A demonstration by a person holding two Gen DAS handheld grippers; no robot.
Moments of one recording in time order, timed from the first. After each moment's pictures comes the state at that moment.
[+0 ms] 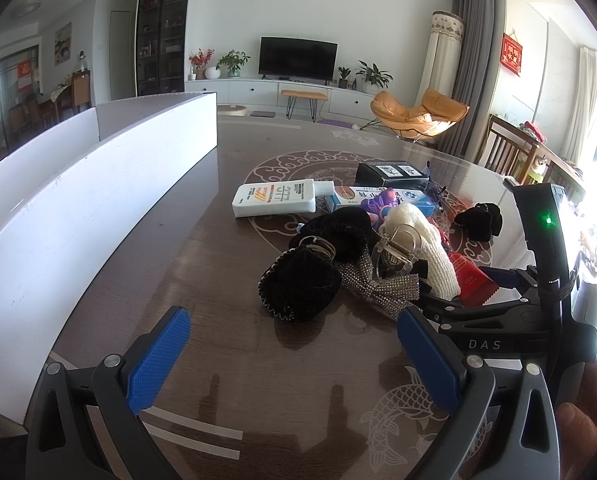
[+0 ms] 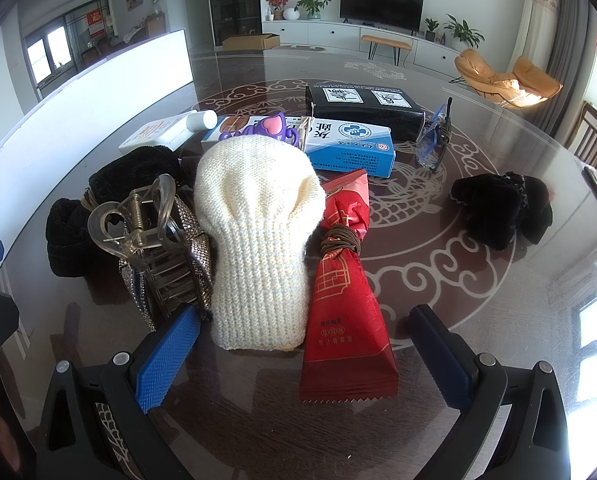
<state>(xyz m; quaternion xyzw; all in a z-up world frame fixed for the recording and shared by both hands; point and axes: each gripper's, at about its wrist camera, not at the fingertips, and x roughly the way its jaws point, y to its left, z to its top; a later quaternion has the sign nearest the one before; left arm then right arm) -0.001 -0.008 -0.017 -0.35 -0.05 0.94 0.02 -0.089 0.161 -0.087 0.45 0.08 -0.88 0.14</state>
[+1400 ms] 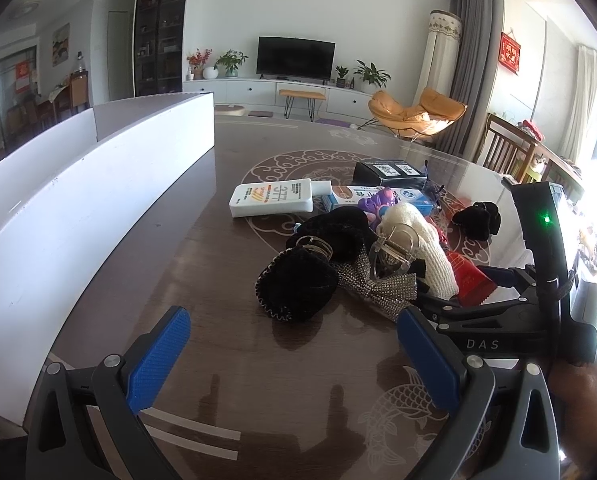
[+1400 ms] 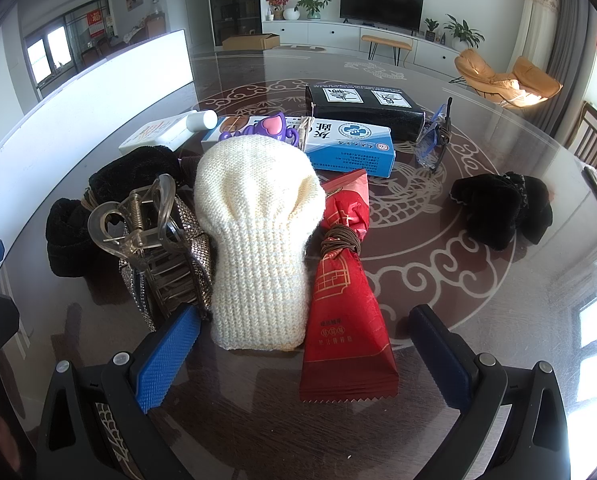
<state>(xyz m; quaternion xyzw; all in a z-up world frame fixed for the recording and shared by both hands) -0.002 -0.008 -0.016 -0.35 -0.05 0.93 0.02 -0.089 0.161 -0.087 0.45 0.08 -0.88 0.14</state>
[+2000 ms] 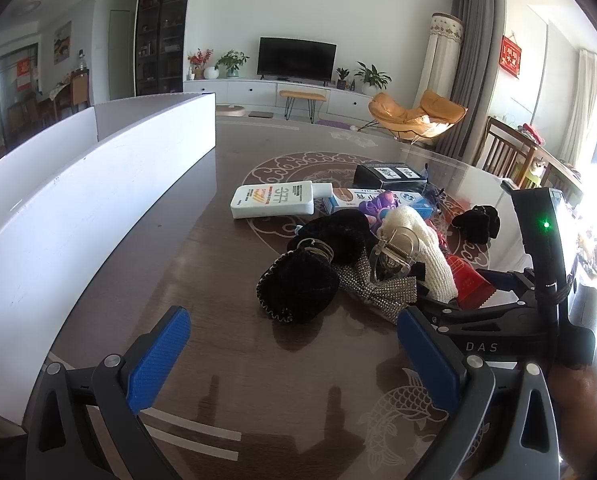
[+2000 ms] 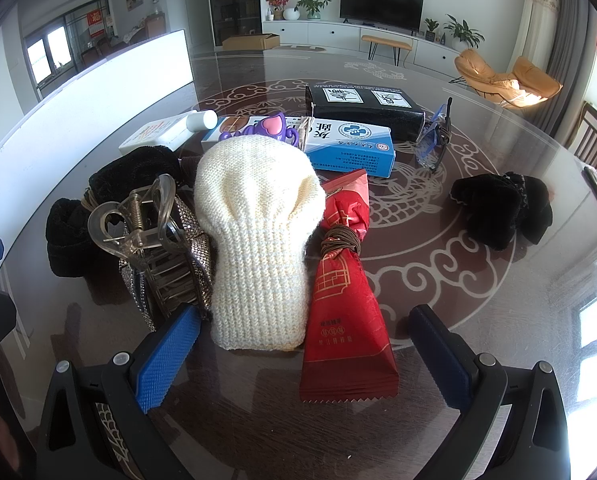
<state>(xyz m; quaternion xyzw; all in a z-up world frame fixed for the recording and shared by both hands) -0.001 -0.010 -0.014 -0.35 -0.05 0.94 0.02 -0.089 0.161 -0.087 0.45 0.08 -0.88 0.14</state>
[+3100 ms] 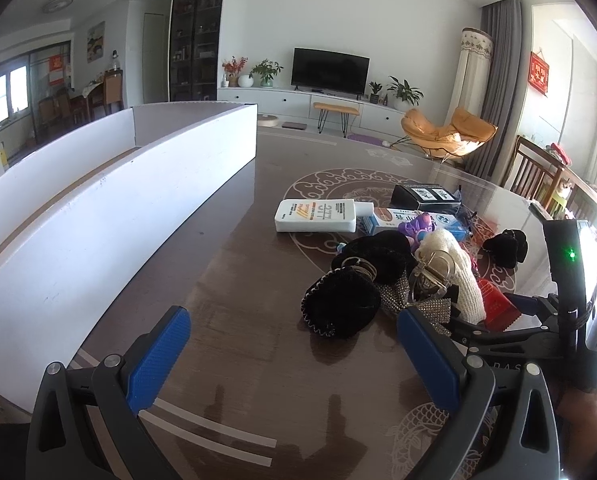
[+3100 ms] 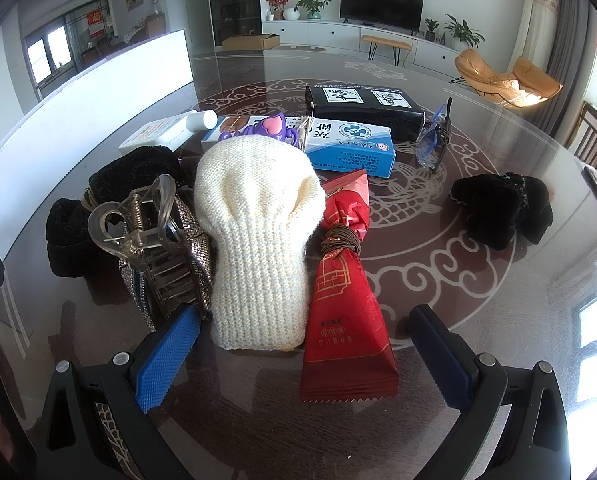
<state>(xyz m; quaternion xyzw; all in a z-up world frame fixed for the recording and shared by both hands) -0.001 -0.027 -0.009 -0.33 -0.06 0.94 -0.04 -0.089 0.161 -0.087 0.45 0.08 -0.88 0.14</state>
